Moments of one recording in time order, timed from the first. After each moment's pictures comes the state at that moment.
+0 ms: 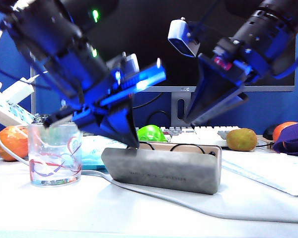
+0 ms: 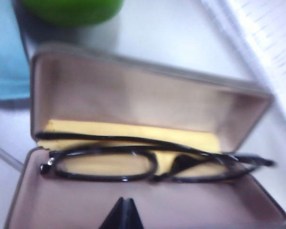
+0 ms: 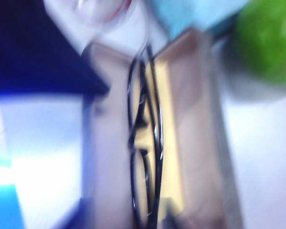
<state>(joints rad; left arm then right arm) -0.83 1.51 0.81 -0.09 -0.05 -0.54 0.51 1.38 0.90 -0.45 -0.44 -0.40</state>
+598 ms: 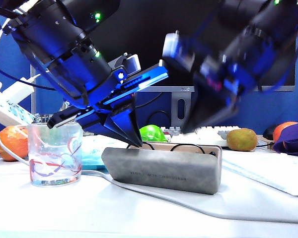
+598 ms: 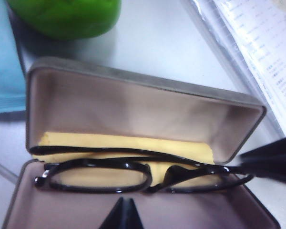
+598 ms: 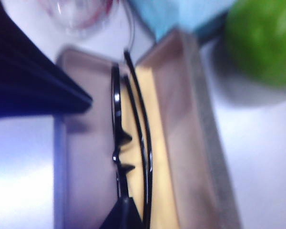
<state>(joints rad) -0.83 1.52 0.81 -0.05 -0.05 -0.54 0.51 1.47 0.90 -0.37 -0.44 -0.37</state>
